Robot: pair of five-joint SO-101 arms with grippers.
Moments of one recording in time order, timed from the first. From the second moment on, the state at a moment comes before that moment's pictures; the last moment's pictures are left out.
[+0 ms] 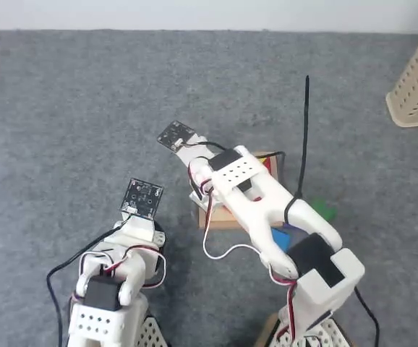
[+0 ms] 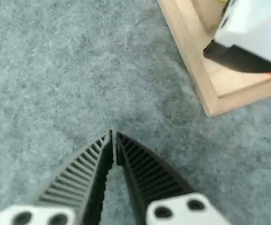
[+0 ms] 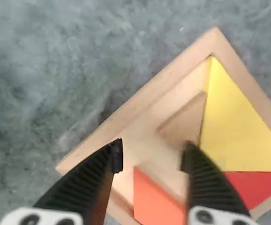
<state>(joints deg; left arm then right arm) 4.7 -103.4 97.5 72.0 -0.7 -37.7 10.2 19.4 56.2 16.3</state>
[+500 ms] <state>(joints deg) 4.7 -103.4 97.5 72.0 -0.7 -37.8 10.9 19.1 56.2 18.7</state>
